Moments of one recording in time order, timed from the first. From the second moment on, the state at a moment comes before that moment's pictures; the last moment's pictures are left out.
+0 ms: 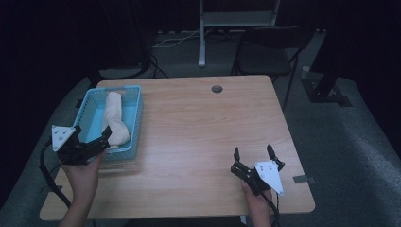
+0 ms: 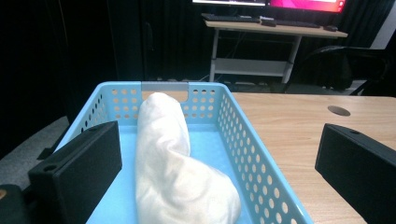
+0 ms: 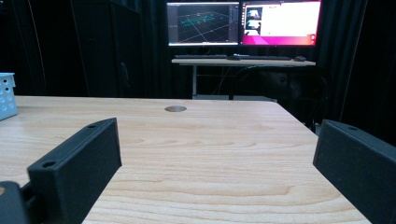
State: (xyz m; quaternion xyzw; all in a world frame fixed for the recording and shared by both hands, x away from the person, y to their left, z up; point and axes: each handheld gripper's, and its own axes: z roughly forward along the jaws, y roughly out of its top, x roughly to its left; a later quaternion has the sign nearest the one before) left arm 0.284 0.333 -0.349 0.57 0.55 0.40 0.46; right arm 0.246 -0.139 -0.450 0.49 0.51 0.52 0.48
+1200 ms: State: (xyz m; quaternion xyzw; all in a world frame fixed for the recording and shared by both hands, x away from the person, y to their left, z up) left arm 0.317 0.342 -0.340 0.59 0.56 0.37 0.44; right arm 0.246 -0.139 -0.450 0.49 0.51 0.52 0.48
